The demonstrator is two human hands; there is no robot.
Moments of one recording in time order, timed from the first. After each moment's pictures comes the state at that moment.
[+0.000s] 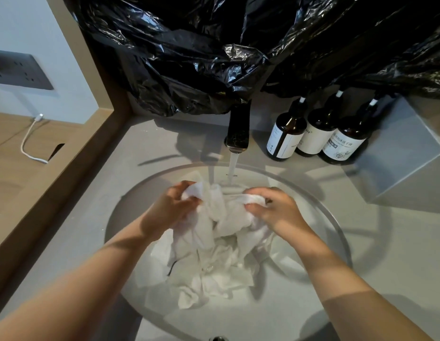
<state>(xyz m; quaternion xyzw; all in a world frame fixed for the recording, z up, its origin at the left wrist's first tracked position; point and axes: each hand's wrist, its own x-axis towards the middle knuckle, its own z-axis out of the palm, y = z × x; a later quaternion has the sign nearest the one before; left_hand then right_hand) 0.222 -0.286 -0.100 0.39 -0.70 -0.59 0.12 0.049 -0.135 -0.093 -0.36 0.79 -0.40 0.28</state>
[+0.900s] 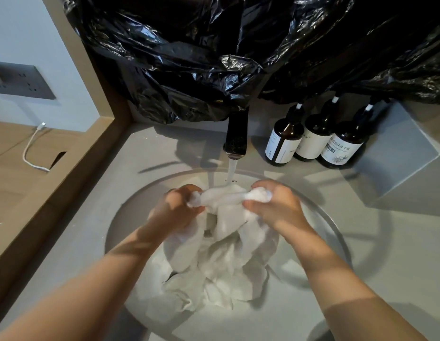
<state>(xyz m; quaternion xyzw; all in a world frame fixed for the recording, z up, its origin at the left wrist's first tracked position) 0.208 -0.297 -0.119 0.41 -0.82 -0.38 0.10 0.058 -0.143 -0.063 -0.29 0.82 -0.42 0.26</state>
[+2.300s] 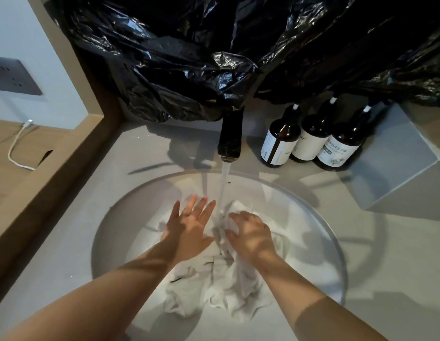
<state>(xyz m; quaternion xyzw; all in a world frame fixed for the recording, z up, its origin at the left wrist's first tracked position) 0.193 -0.266 -0.164 0.24 -0.97 -0.04 -0.08 0.072 -0.152 -0.151 -0.44 0.87 -0.10 0.20</state>
